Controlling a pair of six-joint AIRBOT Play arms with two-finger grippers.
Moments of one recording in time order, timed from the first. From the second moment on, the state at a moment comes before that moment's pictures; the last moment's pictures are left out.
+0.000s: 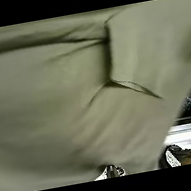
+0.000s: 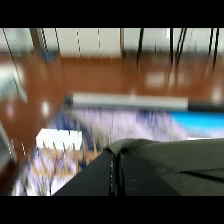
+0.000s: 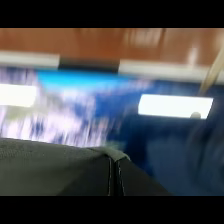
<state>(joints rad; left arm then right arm) 0.31 -0.56 1.59 1.39 -1.19 -1.42 -0.15 -0.85 1.82 1.85 -1.40 -1.70</state>
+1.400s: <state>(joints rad) 0.14 -1.47 1.07 1.00 -0.35 -1.40 0.07 -1.63 1.26 2.06 -0.31 -1.75</state>
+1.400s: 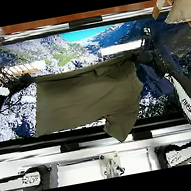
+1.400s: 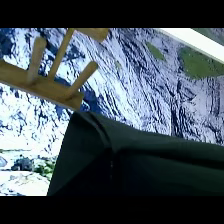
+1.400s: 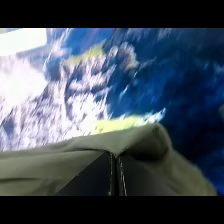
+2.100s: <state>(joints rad) 0.28 -1.48 1.09 1.14 -0.95 -1.39 -0.02 -1.62 1.26 1.99 -0.94 -1.67</state>
